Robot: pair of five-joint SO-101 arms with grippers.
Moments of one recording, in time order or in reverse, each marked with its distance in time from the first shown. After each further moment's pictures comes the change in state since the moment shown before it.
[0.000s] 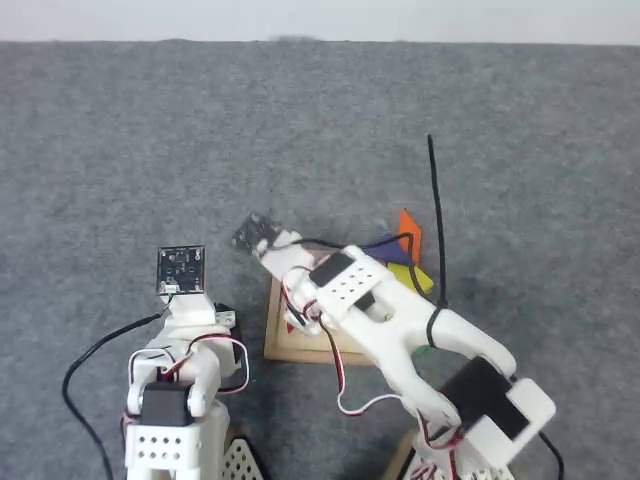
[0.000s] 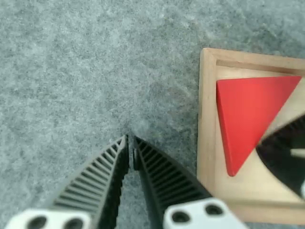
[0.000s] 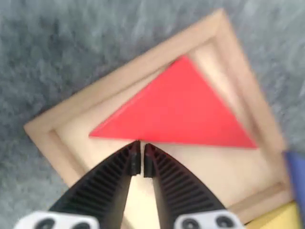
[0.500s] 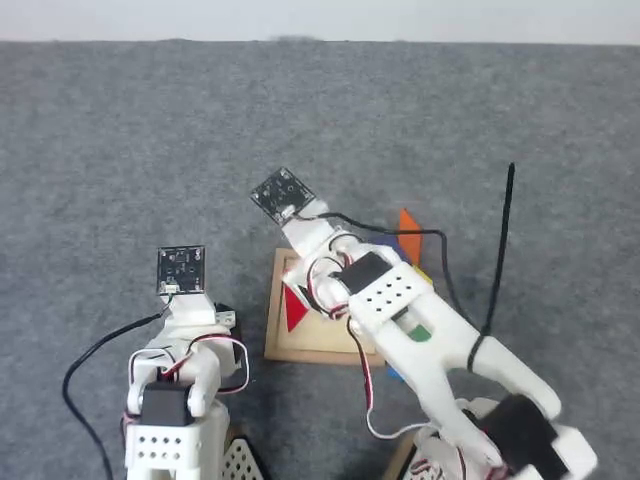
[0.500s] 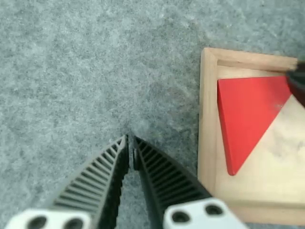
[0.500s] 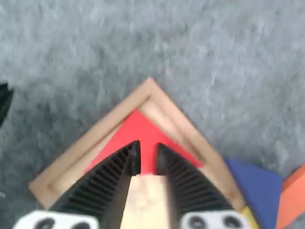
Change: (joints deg) left arm 0.0 0.0 0.0 0.0 0.0; right arm 3.3 -16.0 3.3 -11.1 -8.5
